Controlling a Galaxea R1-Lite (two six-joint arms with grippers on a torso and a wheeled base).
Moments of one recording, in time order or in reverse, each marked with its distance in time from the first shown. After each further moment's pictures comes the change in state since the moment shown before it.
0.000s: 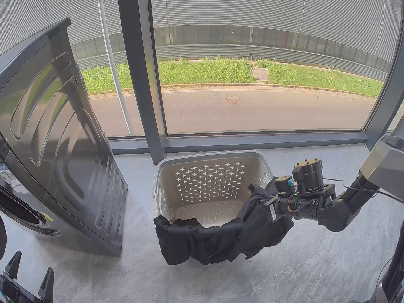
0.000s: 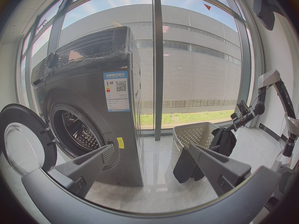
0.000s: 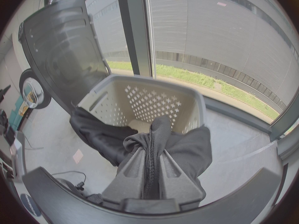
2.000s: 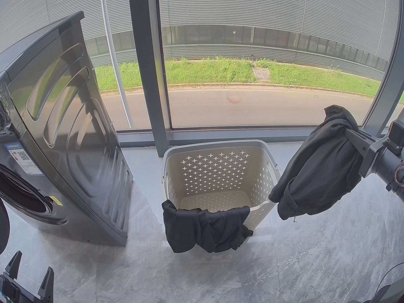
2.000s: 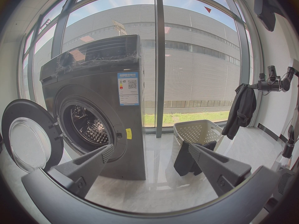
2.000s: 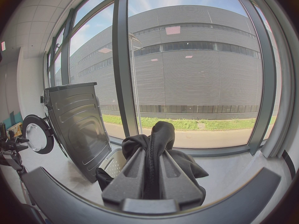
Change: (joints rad) left arm 0.000 0.000 0.000 0.000 -0.002 -0.009; right arm -0.099 -0.863 0.282 -0.065 -0.034 0.101
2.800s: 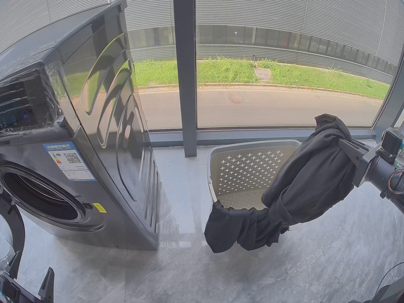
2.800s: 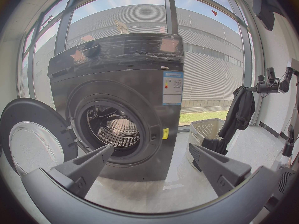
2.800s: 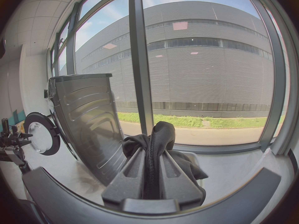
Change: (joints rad) left arm -0.001 0.000 0.000 0.000 -0.004 0.008; right arm 0.008 0.037 0.046 -0.046 0.038 -0.007
